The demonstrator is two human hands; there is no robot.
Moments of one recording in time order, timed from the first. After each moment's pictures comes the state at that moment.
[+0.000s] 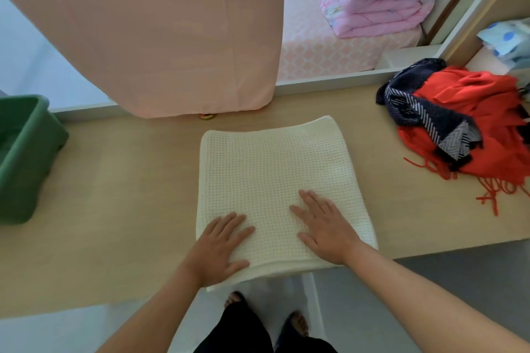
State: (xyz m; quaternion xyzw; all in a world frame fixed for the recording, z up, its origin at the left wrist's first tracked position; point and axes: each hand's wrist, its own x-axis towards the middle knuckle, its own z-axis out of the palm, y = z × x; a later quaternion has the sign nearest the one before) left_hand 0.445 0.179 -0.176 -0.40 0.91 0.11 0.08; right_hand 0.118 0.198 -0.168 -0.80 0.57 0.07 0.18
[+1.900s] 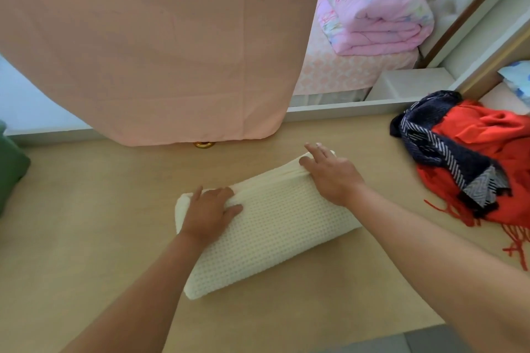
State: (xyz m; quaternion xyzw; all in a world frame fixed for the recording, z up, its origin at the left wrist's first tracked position) left_hand 0.431 -0.011 -0.157 -0.56 0.80 0.22 -0.02; right_hand 0.116 -0.023 -0.110 -0.78 0.62 0.11 0.00
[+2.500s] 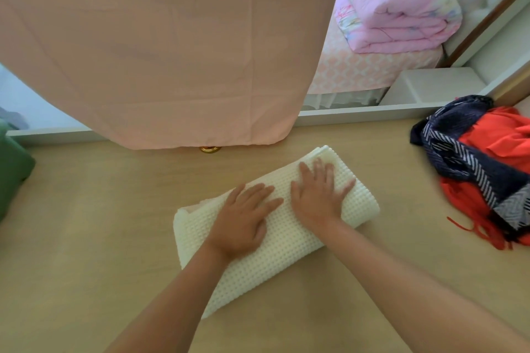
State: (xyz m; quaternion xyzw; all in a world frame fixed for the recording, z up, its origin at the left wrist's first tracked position) left_hand 0.388 -0.015 -0.156 -0.41 0.90 0.11 -0.08; right_hand 0.182 -0.028 -0.154 -0.61 0.79 -0.01 0.12
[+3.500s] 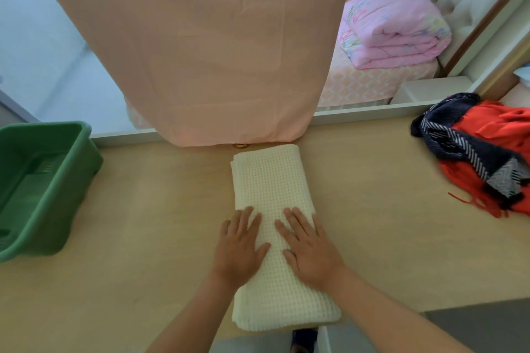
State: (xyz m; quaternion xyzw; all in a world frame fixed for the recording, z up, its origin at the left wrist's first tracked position) left_hand 0.471 0.109 -0.148 -0.54 0.84 0.05 -0.04; right_hand 0.256 0.139 -0.182 -0.82 0.56 -0.01 0.07
